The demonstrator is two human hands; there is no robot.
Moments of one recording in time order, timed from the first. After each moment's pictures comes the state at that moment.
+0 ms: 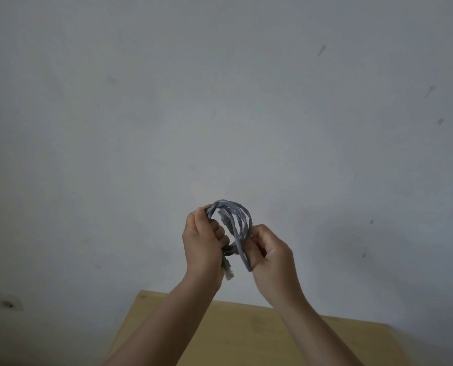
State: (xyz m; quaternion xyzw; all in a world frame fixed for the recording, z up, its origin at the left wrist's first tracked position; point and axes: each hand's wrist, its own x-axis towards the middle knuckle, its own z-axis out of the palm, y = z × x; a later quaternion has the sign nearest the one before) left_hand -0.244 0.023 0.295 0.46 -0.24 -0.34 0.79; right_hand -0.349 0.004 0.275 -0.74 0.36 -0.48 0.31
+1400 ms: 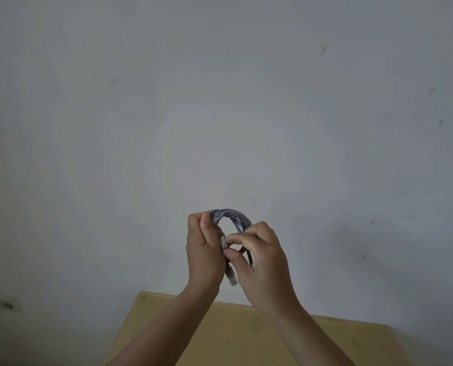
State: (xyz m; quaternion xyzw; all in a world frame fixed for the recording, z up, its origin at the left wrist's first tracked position) left_hand -0.241 0.020 0.273 0.54 -0.35 -0.17 0.74; right_hand -0.338 0.016 0.280 -0.80 0.33 -0.47 0.14
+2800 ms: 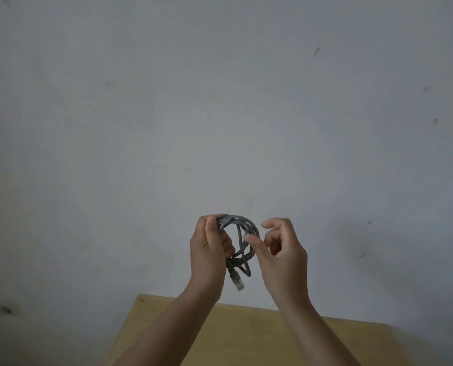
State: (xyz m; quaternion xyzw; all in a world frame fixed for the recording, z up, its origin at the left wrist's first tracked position) left_hand -0.248 0.016 0.273 0.45 -0.35 -0.30 0.76; right_hand -0.358 -0.004 0.276 -0.70 0.39 -0.57 0.20
